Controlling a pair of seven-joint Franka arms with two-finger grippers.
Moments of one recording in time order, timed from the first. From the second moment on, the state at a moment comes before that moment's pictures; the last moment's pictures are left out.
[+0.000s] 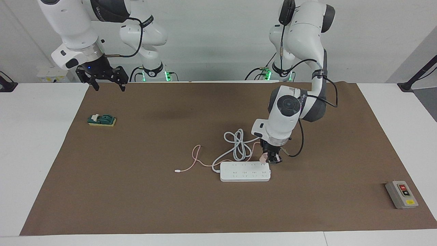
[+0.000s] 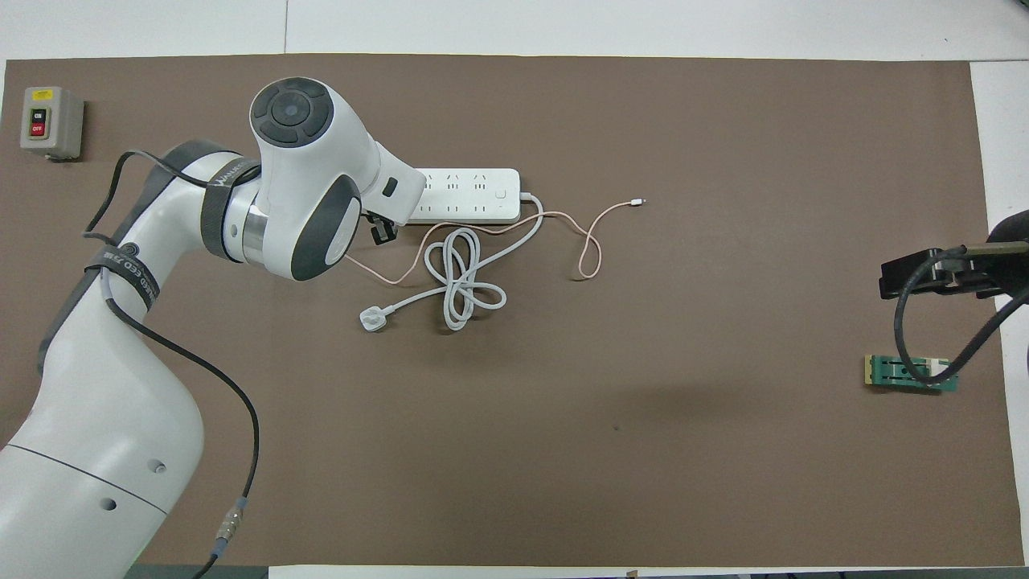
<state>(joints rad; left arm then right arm) -0.35 0.51 -0.08 -1.56 0.05 2.09 0.87 -0.06 -0.10 0.06 -1.73 -0.03 1.55 0.03</state>
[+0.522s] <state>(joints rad) -0.35 0.50 -0.08 -1.56 0.10 2.14 0.87 -0.06 -0.11 0.07 -1.73 -0.03 1.55 0.03</state>
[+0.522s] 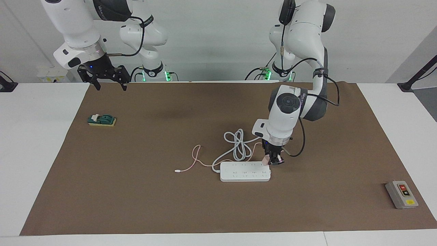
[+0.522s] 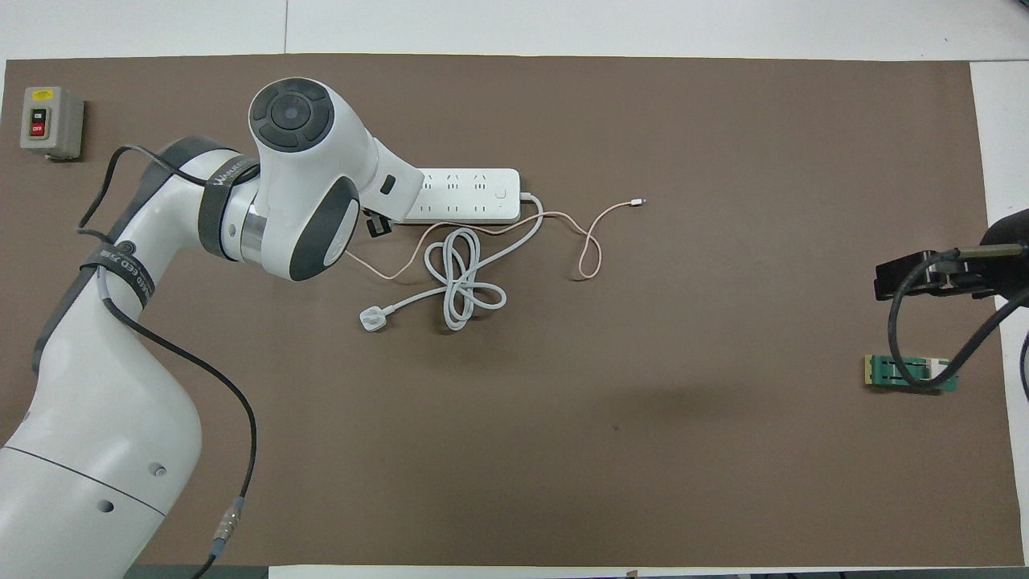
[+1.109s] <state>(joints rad) -0.35 0.50 -0.08 -1.58 0.10 2.15 0.86 -0.06 -0.11 0.07 -1.73 -0.03 1.56 0.03</state>
